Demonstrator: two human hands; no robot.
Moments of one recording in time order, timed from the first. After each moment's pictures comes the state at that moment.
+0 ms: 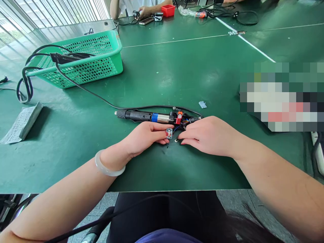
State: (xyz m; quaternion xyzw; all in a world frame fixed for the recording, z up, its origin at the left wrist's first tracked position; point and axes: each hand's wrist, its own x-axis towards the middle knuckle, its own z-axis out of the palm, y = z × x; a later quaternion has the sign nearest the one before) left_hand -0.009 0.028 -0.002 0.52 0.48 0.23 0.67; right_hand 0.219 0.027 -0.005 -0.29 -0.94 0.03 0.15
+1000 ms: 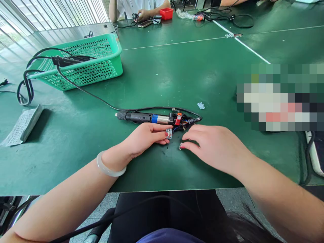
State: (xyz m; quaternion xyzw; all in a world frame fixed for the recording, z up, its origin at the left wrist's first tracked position) left_hand -0.009 0.027 -0.002 0.48 0.48 0.25 0.69; right_hand 0.207 -0.009 0.002 -0.47 -0.87 0.02 0.13
